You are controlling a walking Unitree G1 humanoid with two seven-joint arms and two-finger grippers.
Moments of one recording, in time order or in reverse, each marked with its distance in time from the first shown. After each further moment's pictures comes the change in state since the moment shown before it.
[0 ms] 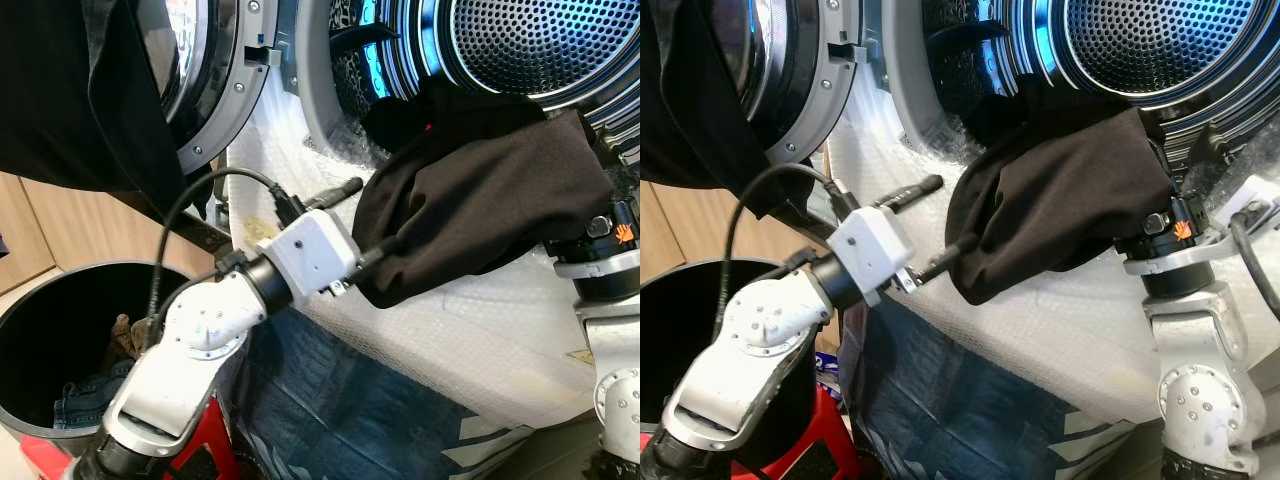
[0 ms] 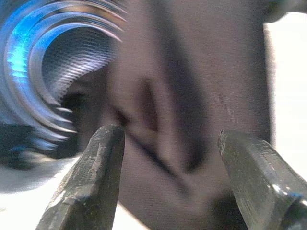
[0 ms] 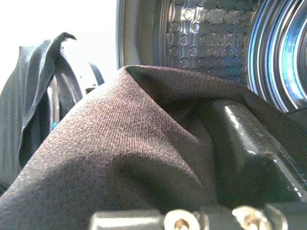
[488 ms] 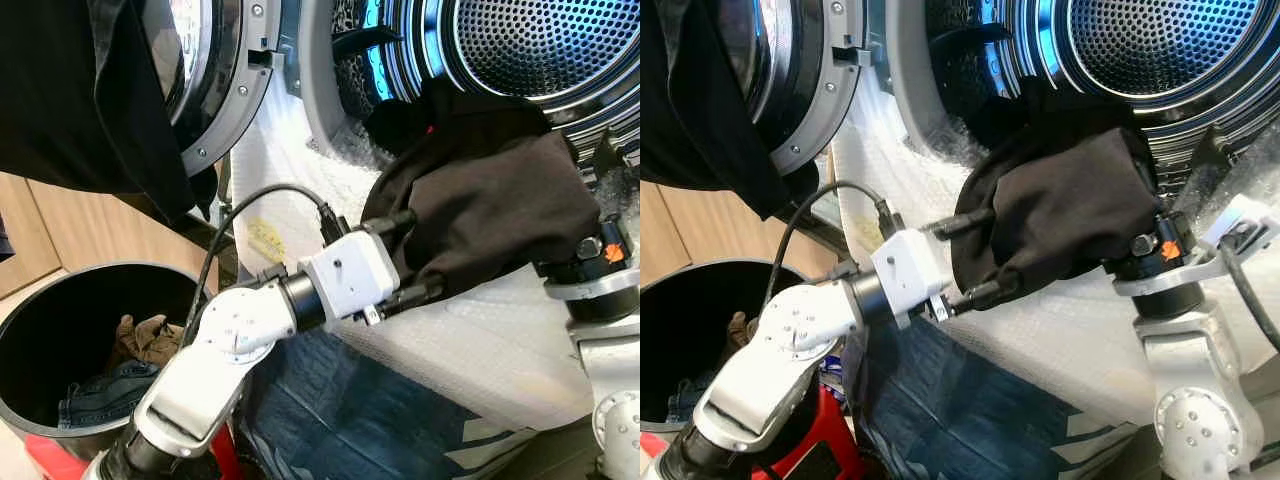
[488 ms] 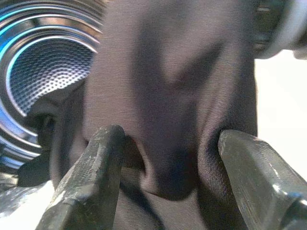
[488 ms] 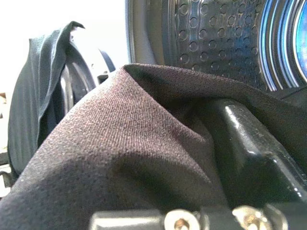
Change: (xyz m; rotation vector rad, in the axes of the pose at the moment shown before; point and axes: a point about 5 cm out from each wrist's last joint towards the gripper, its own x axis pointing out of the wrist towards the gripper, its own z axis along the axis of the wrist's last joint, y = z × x) left arm 0.014 0.000 0.004 -0.048 -0.071 0.010; right arm -0.011 0.016 -0.008 0.056 0.040 0.007
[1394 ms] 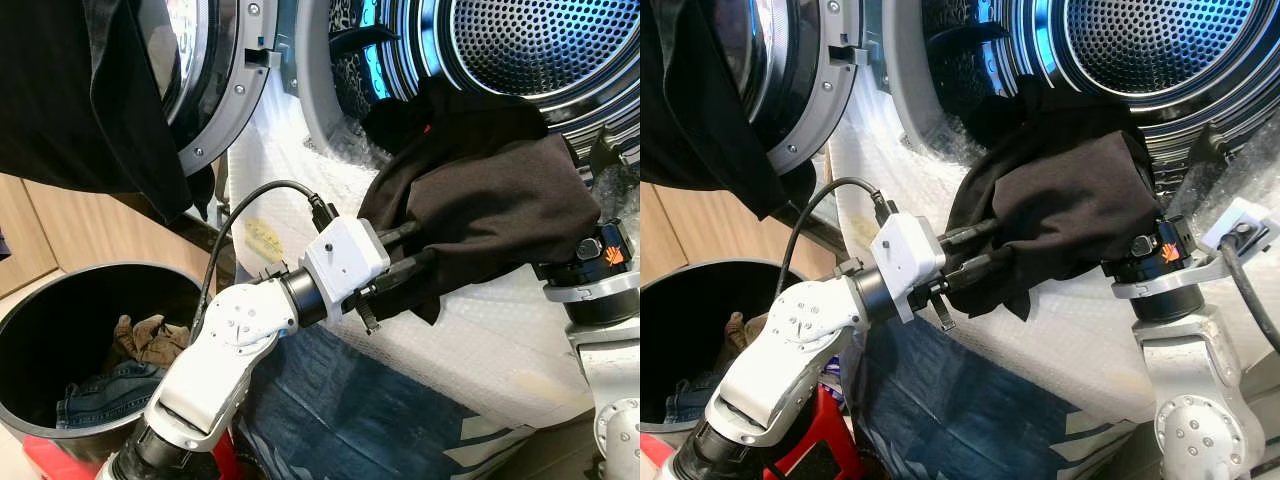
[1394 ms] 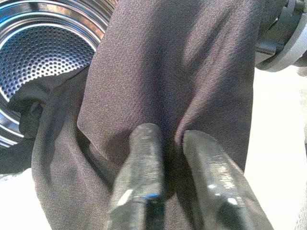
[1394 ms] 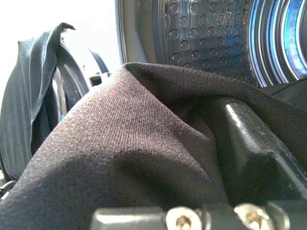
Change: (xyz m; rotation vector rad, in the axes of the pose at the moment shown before) left arm 0.001 -0.003 -0.008 -0.127 -0.008 -0.017; right arm 0.003 0.000 0.000 0.006 -0.003 -0.042
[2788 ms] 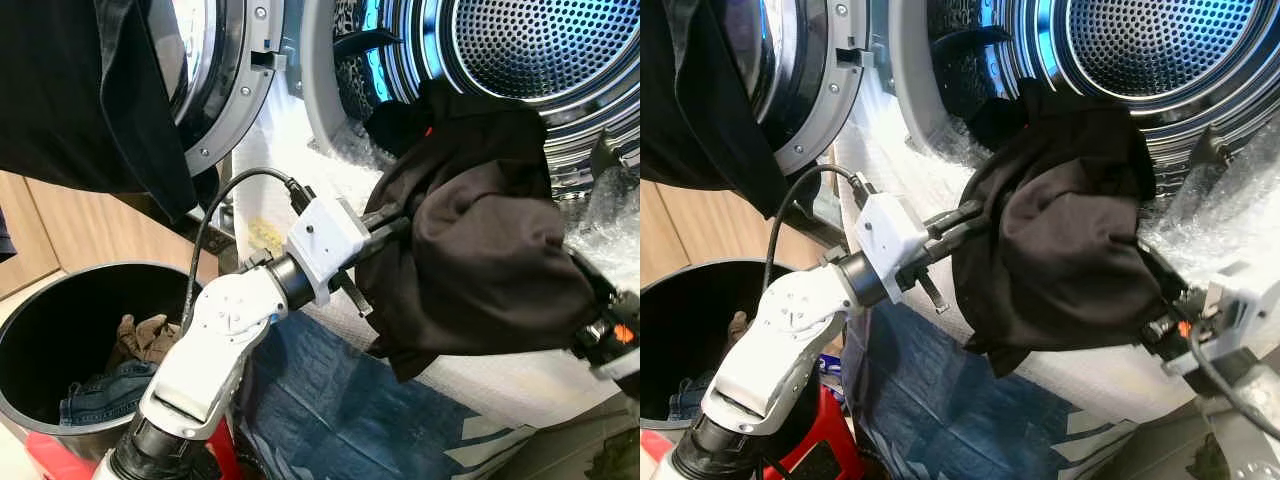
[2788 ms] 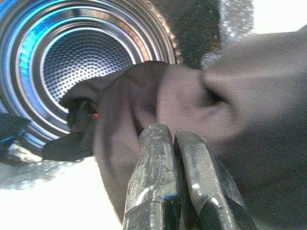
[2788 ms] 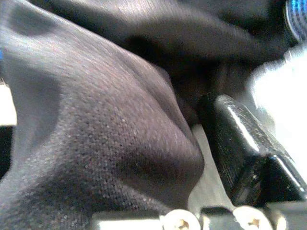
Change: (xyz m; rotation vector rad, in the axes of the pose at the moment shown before) left arm -0.007 0.022 0.000 0.027 -0.003 0.144; right arm -0.084 -0.030 0.001 -0.338 0.463 -0.079
